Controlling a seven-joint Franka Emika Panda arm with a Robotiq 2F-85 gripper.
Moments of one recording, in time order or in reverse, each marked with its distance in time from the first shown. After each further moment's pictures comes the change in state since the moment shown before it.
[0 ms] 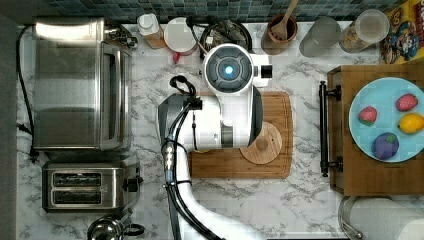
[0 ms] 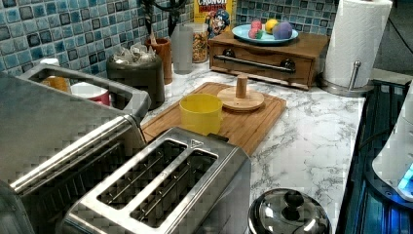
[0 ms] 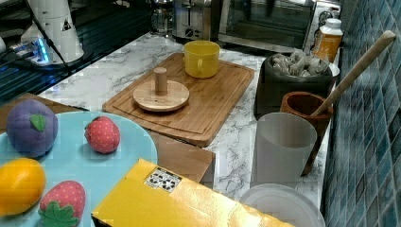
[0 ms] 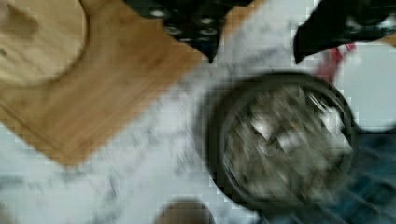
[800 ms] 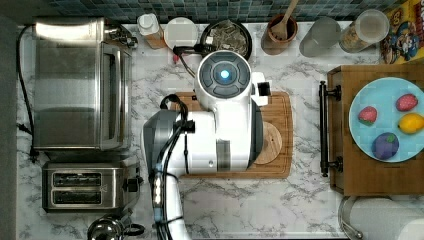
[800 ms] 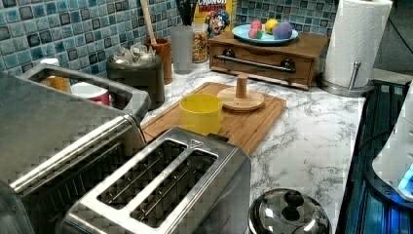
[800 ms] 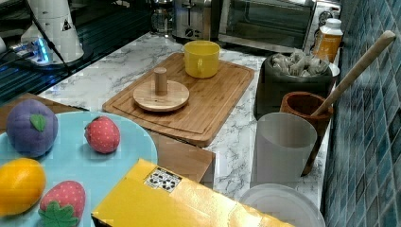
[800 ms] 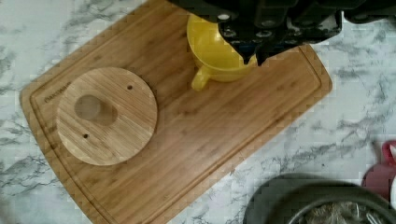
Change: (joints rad) arm 0.001 -0.118 0.020 -0.008 0.059 -0.376 -0.094
